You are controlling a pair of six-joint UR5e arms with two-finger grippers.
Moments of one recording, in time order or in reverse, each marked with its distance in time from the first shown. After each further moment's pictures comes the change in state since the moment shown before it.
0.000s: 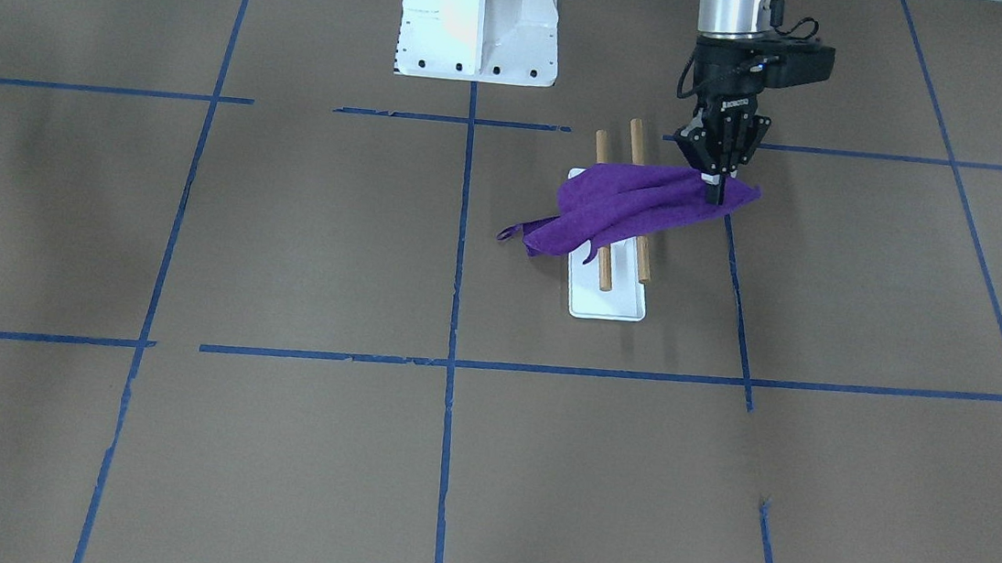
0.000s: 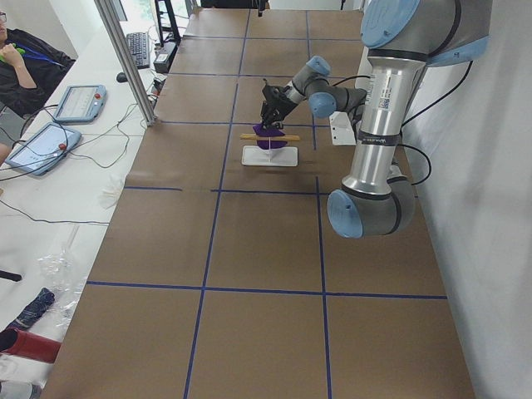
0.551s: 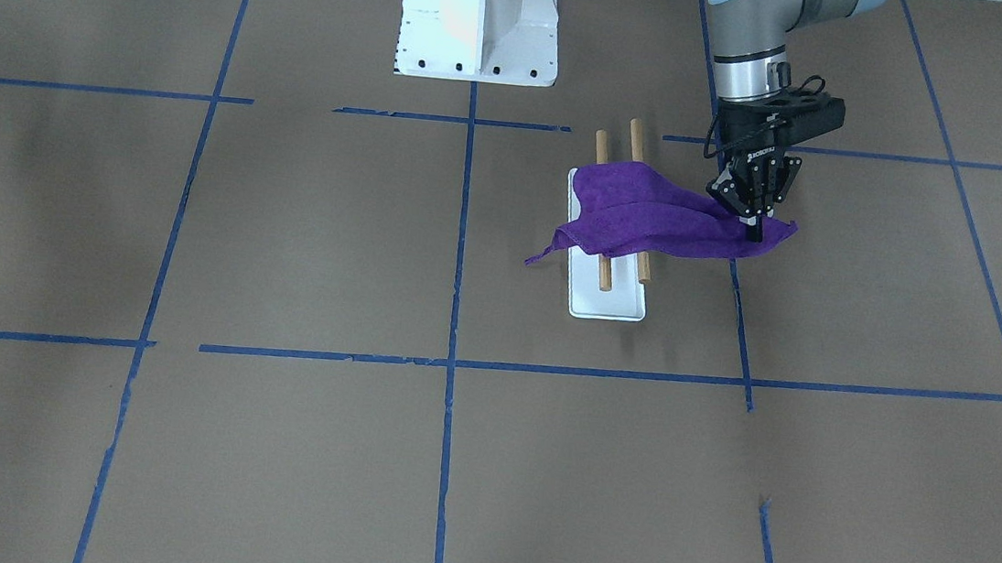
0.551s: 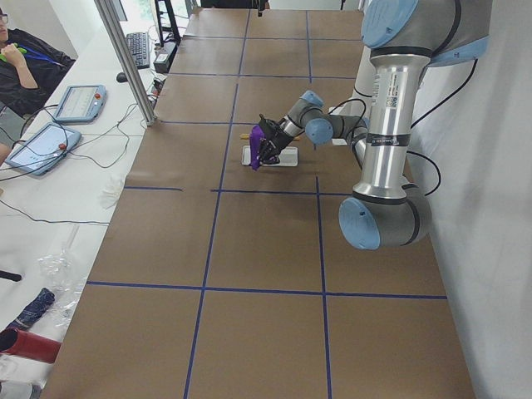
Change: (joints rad) left arm 0.005 -0.005 0.115 -0.011 0.039 0.020; right arm 0.000 0.000 0.000 0.002 -0.001 0.001
